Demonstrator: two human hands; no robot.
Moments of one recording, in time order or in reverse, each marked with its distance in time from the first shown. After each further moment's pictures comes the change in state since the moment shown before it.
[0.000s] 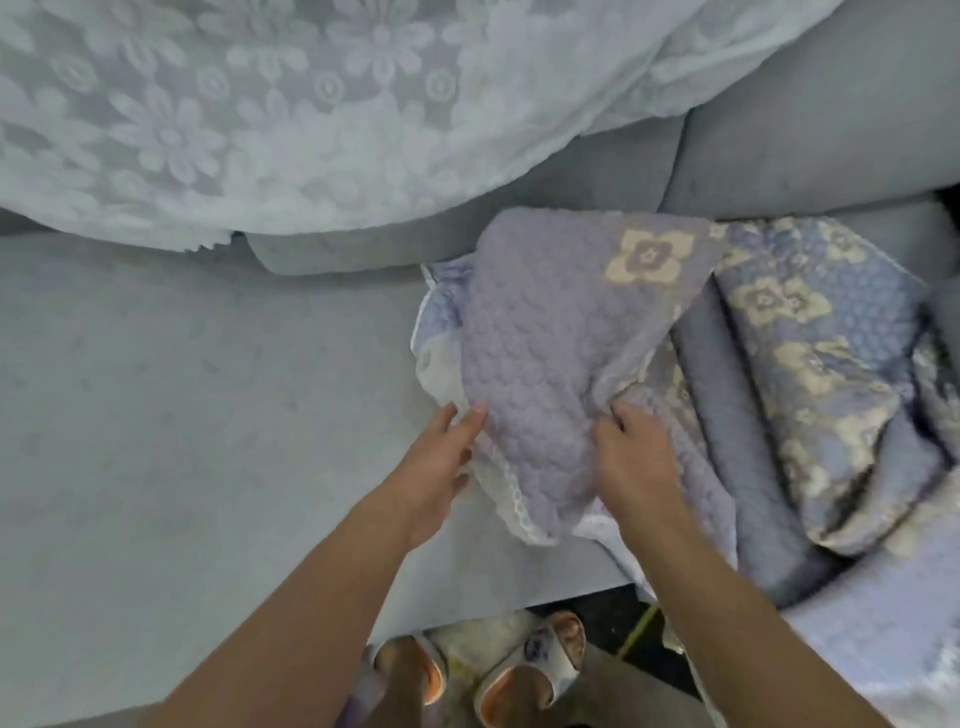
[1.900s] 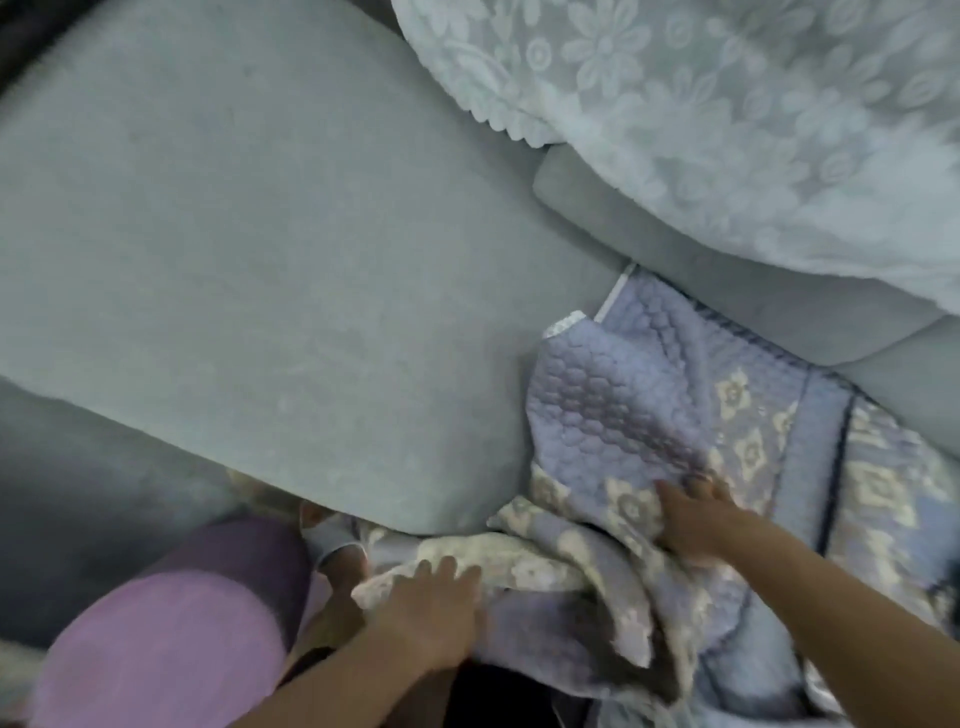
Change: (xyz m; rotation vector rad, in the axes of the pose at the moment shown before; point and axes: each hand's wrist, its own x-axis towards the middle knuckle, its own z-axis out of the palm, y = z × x) left_hand -0.113 -0.218 -0.142 1.171 -0.112 -0.036; right_hand -0.006 -0.017 0.105 -1.869 -0.718 -0.119
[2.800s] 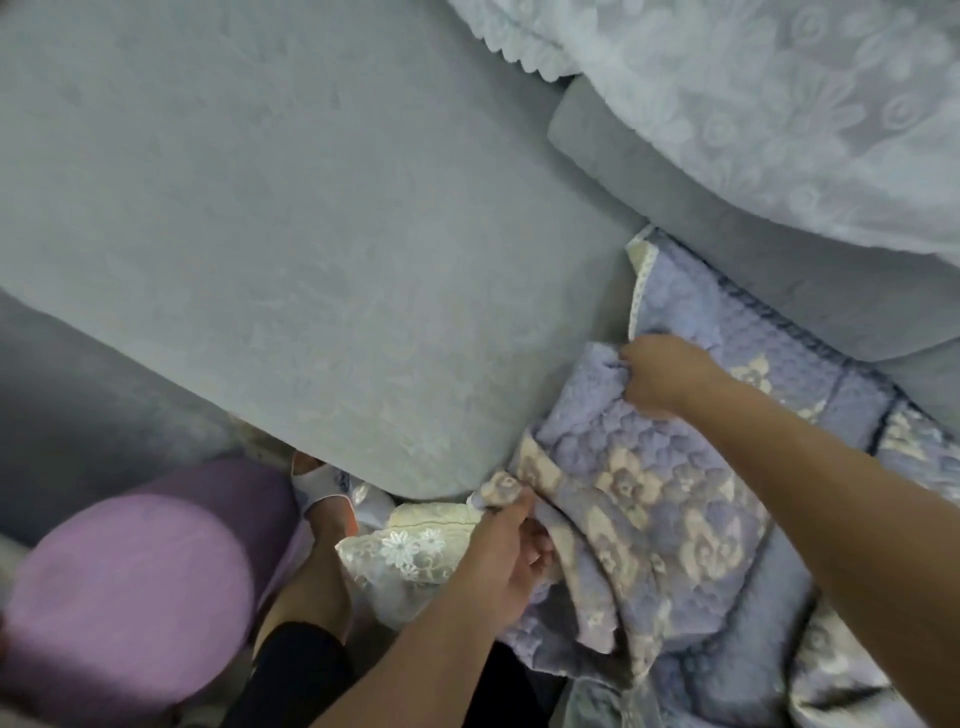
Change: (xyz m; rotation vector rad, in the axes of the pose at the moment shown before) left_hand 0.063 0.129 -0.006 -2.335 0.132 -0.223; right_hand 0.022 -0.019 -0.104 -0.120 0.455 -0.252
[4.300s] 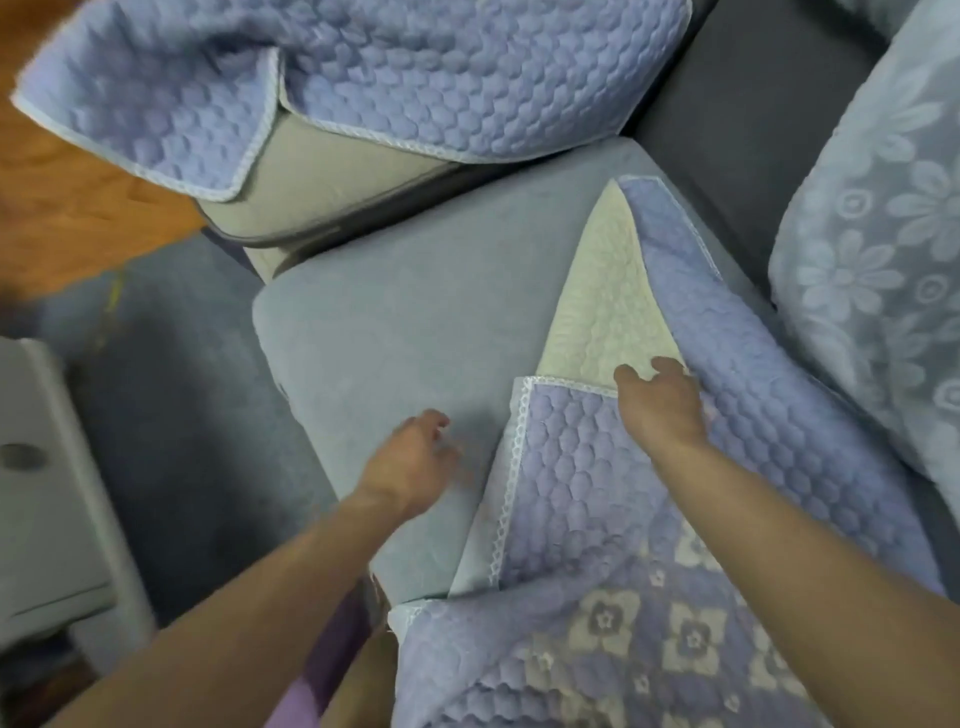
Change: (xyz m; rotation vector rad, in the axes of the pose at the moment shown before) left_hand -0.061 0.457 -0.177 1.066 0.691 0.830; right_hand 0.169 -0.343 -0.257 0.950 0.323 -0.047
